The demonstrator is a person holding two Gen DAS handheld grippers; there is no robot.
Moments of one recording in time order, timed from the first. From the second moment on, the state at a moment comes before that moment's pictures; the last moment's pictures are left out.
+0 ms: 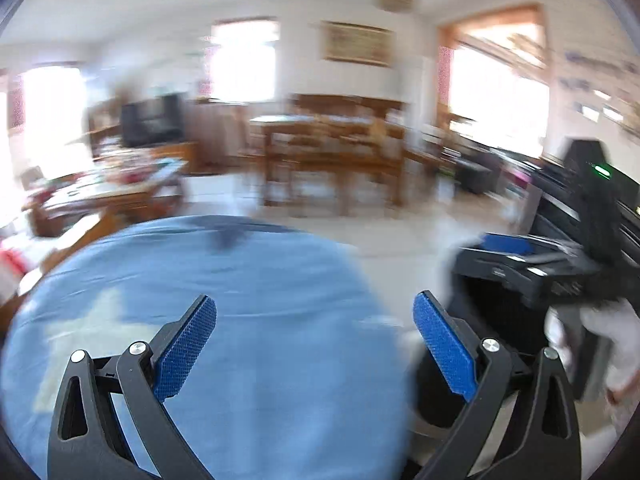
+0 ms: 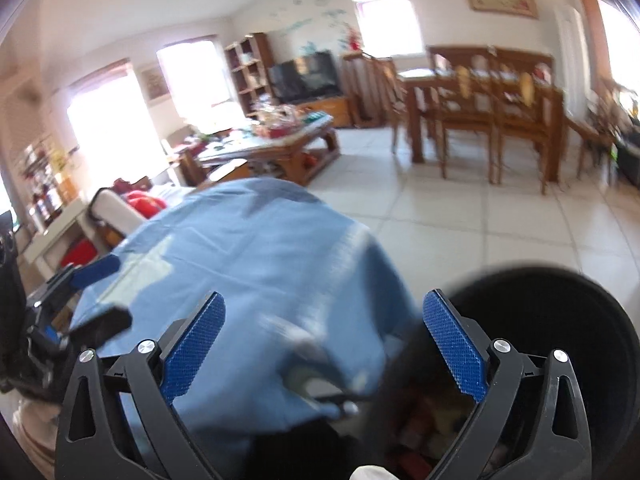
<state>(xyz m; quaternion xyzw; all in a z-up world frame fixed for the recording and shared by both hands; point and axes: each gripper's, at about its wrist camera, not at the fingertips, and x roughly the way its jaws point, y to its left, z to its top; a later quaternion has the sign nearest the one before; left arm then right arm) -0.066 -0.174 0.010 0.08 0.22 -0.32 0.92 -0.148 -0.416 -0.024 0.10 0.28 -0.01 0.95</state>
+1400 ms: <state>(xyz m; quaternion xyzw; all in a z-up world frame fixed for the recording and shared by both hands) -0.038 0.018 0.052 0.00 0.19 -0.03 0.98 -0.048 -0.221 -0.010 0.02 0.20 0.08 0.98</state>
